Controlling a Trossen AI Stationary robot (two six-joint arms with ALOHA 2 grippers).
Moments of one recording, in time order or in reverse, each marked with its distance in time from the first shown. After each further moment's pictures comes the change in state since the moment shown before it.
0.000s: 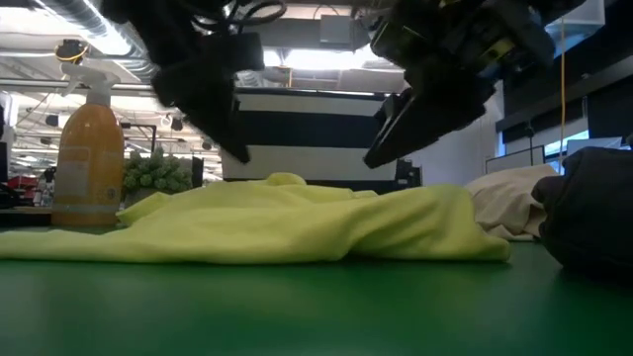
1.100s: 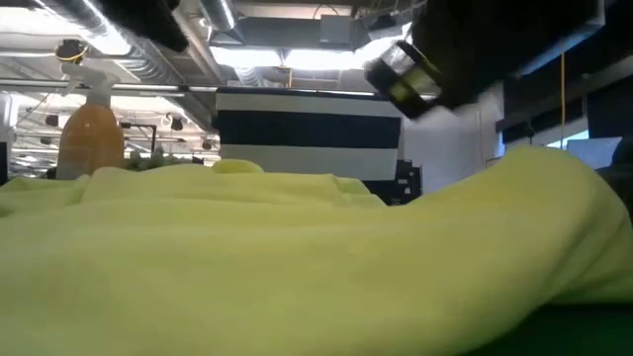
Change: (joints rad) left arm -0.489 -0.068 0.120 -0.126 -0.182 -0.315; right arm 0.208 0.158 0.313 -0.279 -0.138 0.032
